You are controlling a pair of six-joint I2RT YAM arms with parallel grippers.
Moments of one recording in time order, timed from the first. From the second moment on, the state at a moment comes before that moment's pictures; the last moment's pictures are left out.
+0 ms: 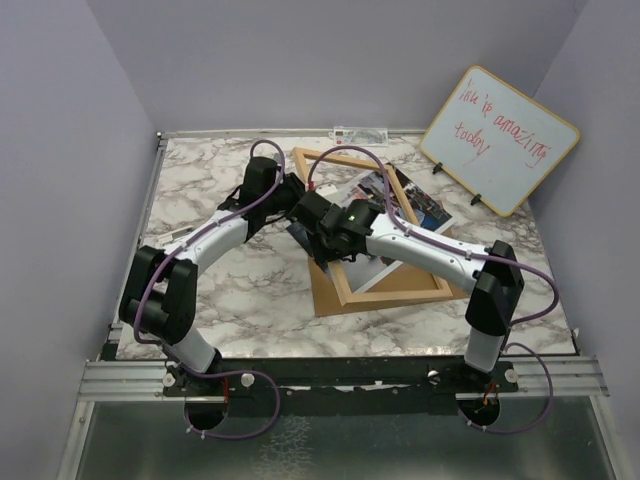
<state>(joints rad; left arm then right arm) -0.39 1.61 1.06 0.03 0.49 -1.12 1.01 1.80 1.64 -0.94 0.39 0.58</state>
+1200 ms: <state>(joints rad) -0.09 1.44 1.46 -0.26 0.53 -1.01 0.91 1.72 1.93 -0.87 0.37 0.50</state>
